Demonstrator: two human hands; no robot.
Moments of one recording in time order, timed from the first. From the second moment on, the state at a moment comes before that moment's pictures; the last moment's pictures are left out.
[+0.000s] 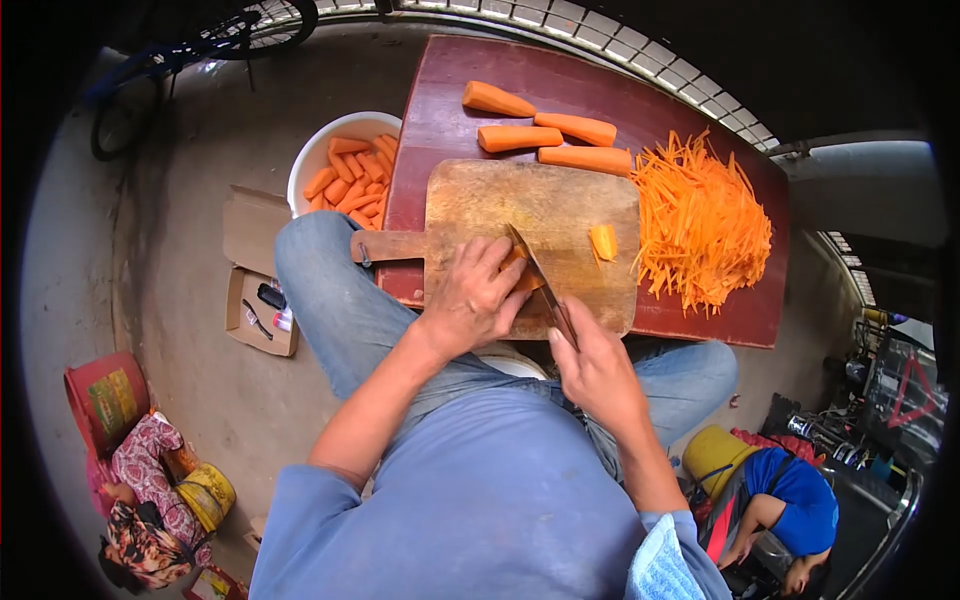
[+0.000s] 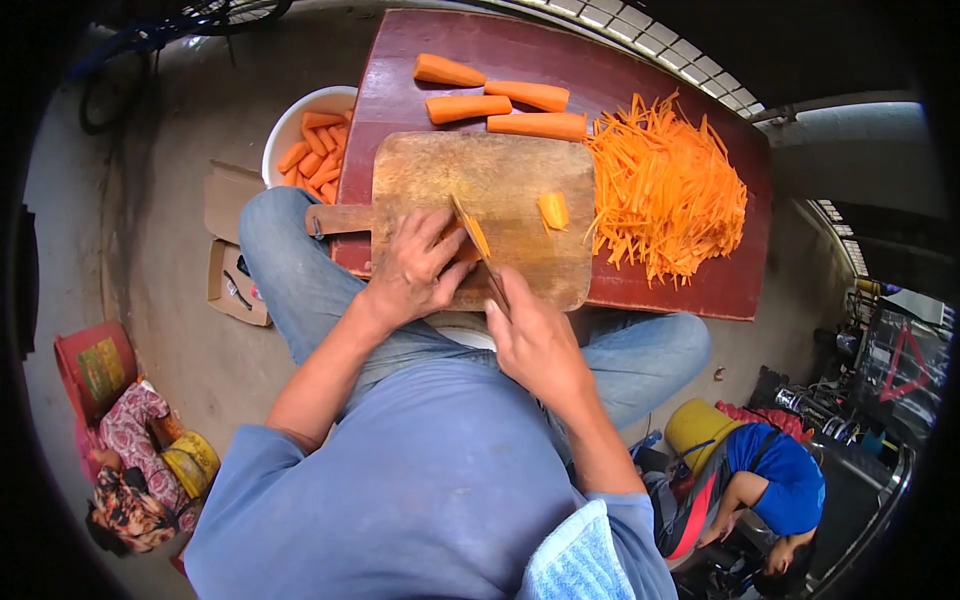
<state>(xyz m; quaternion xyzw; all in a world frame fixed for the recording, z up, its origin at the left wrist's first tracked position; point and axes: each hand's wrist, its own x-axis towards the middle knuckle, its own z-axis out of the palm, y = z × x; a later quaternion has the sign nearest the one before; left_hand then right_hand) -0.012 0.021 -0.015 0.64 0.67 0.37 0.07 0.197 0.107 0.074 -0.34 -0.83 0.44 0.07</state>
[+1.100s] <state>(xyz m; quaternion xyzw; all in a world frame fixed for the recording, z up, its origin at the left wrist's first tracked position) -0.015 0.020 -0.019 0.61 0.66 0.42 0.08 0.201 0.106 0.093 -0.35 -0.81 0.47 0.04</state>
